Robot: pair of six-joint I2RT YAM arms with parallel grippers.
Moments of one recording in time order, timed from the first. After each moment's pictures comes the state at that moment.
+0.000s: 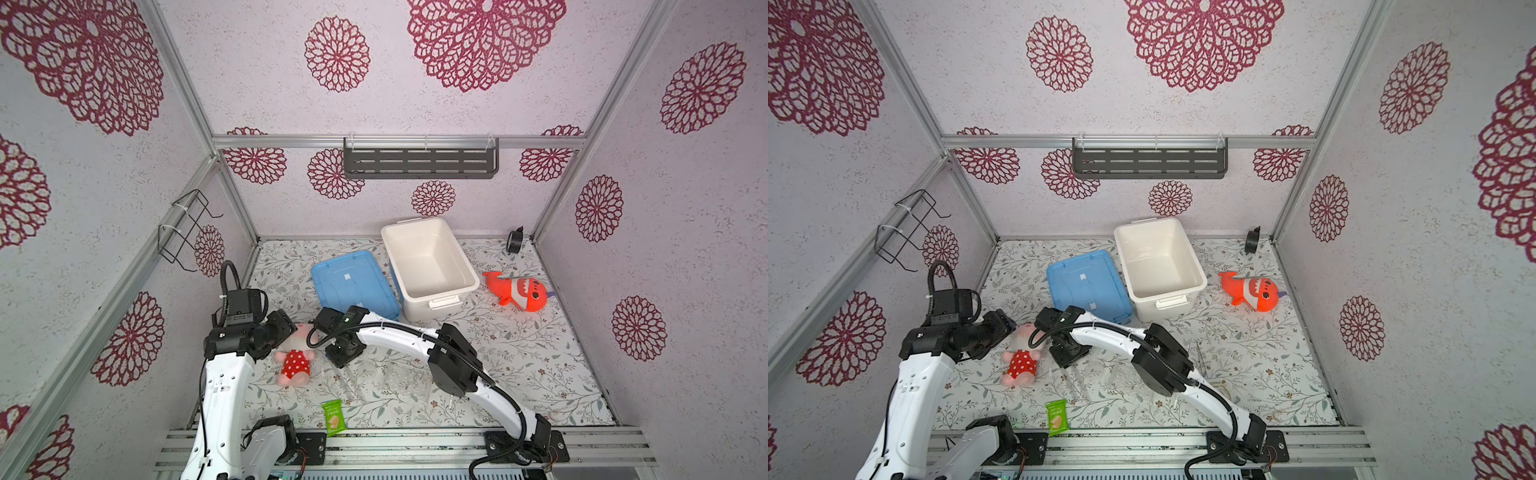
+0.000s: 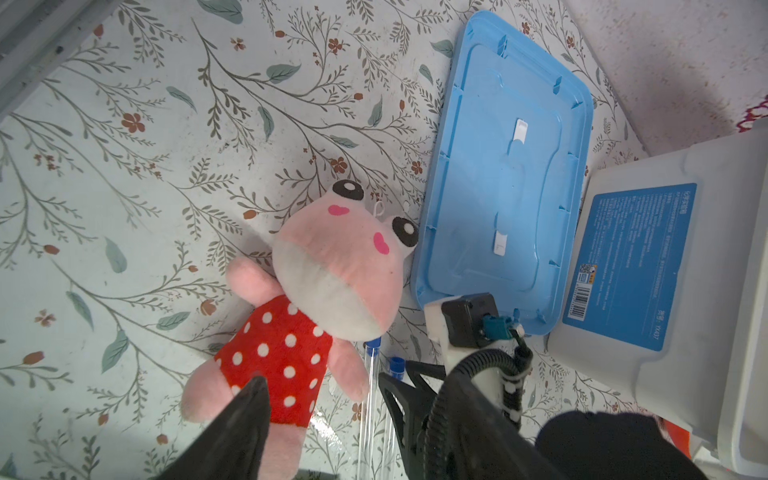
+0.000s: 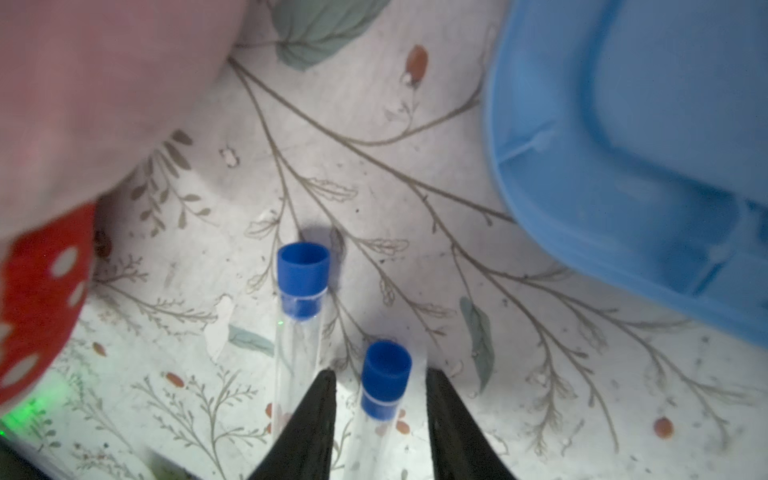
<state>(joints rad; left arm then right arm) 0.16 0.97 0.95 -1.00 0.12 -0.59 1.15 2.49 2.26 -1.08 -0.05 0.43</state>
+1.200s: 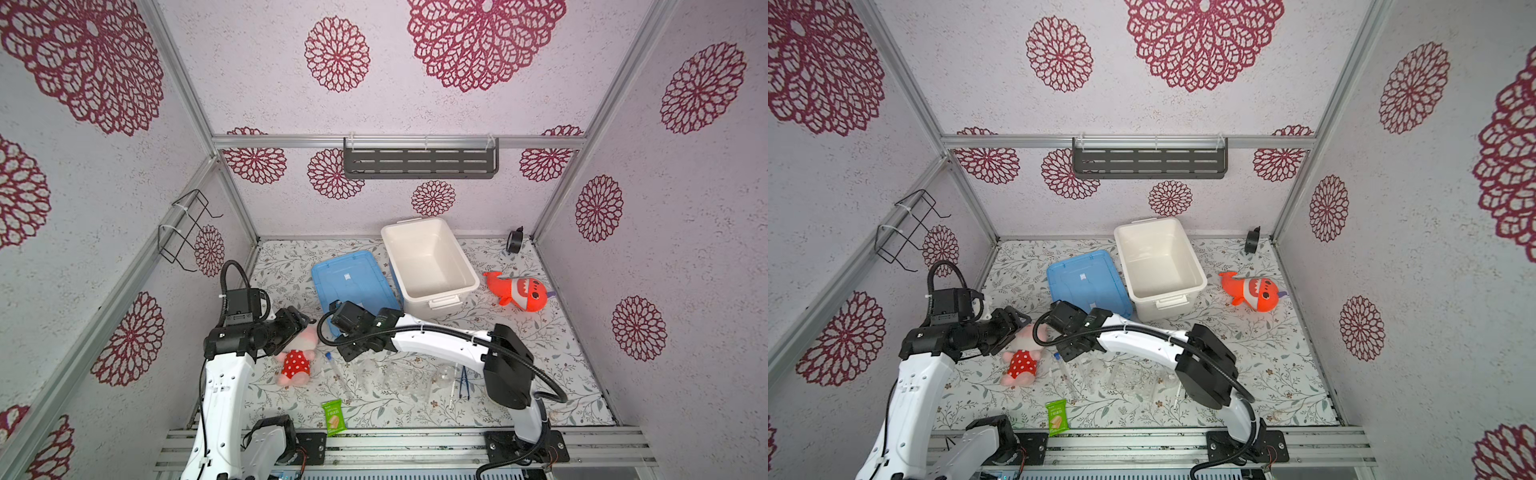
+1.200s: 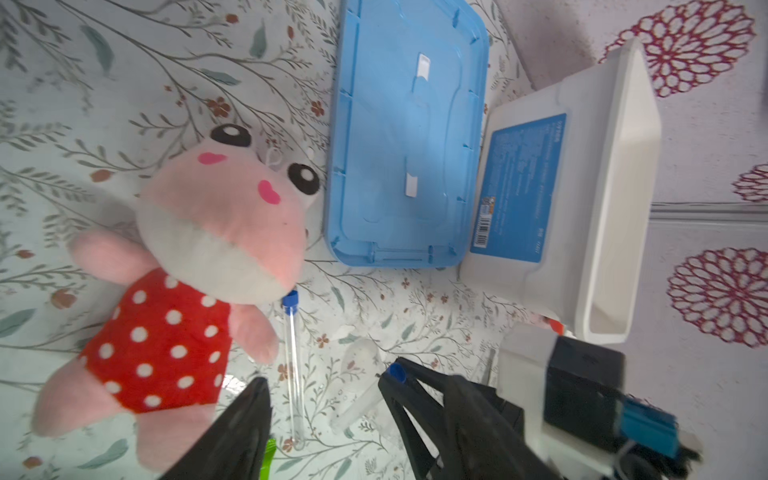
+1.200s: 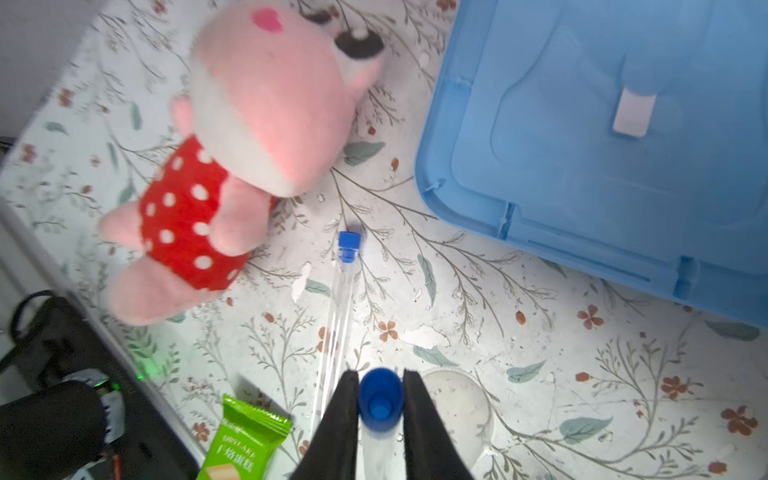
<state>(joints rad) 0.16 0.97 0.95 -0.97 0.45 -0.58 1.17 1.97 1.67 -0.64 0.06 0.46</state>
